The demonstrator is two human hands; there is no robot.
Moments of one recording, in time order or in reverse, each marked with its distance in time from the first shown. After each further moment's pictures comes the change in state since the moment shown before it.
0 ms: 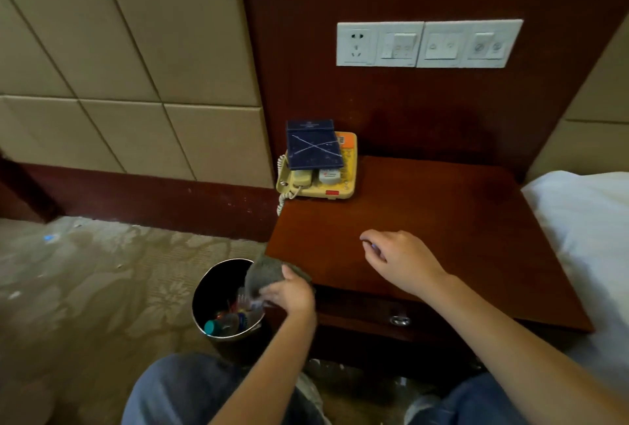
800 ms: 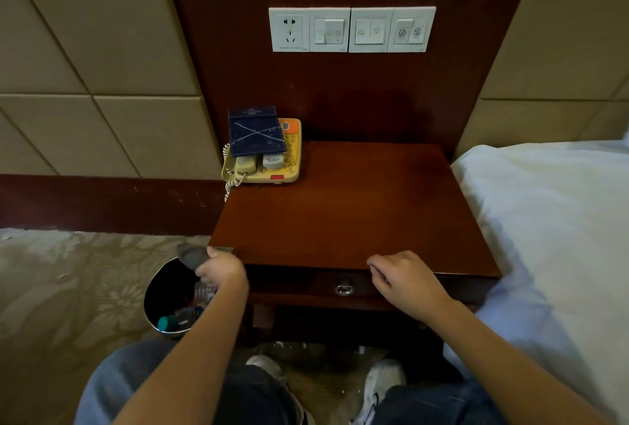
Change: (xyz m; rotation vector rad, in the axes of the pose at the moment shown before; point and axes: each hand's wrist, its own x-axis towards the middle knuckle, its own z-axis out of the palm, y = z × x) left_hand 0.048 0.006 0.005 -0.105 0.224 -0.054; right_hand -0.118 0.052 0.010 -0.041 -0.025 0.122
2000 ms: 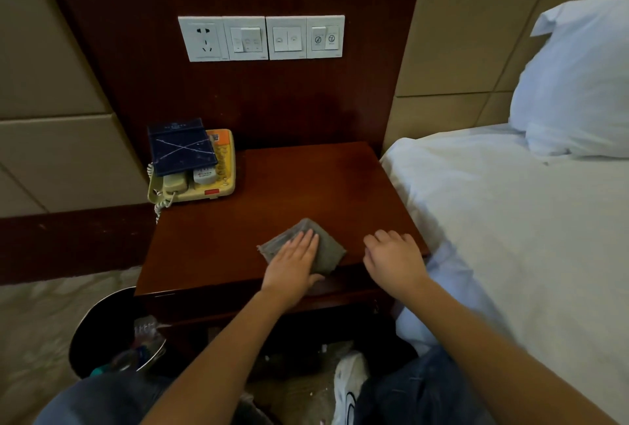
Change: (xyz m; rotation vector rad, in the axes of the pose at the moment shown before) left_hand -0.143 -0.053 0.049 1.419 -0.926 1.717; right_hand -0.032 0.029 -0.033 -0.351 0.046 0.387
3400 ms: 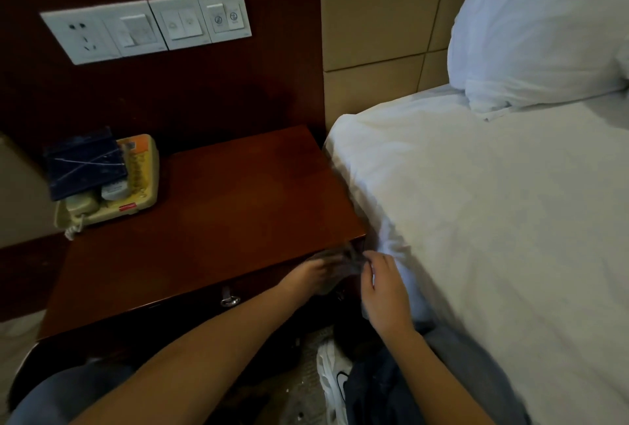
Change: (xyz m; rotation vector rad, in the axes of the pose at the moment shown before) left_hand 0.054 0.143 0.010 1.546 -0.283 0.945; right_hand -0.088 0.054 0.068 0.771 0.208 0.626
